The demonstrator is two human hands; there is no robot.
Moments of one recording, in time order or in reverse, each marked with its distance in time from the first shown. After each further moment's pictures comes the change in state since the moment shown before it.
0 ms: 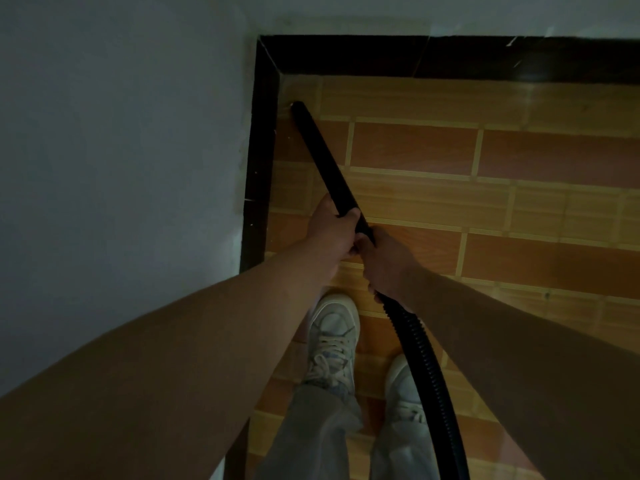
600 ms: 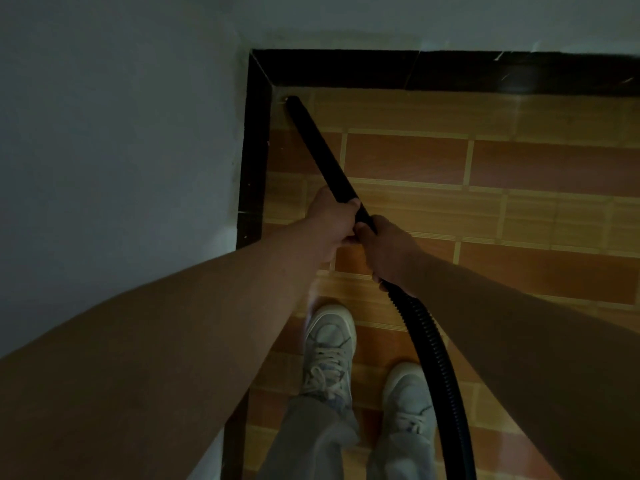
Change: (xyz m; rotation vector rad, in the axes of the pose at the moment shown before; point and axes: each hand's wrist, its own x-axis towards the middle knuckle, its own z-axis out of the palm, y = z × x) left_hand 0.023 0.032 0.007 0.047 -0.048 -0.002; right_hand 0.011 -0.028 -0.024 -0.145 0.021 -0.023
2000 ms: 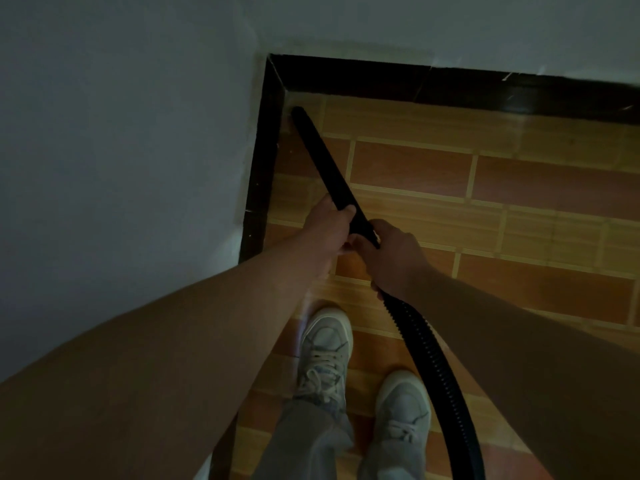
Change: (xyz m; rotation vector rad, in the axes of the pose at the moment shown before) left_hand -0.014 -0.009 -0.017 -0.133 -0.067 0.058; right_hand -0.014 -0.001 0.002 -0.092 0.112 -0.166
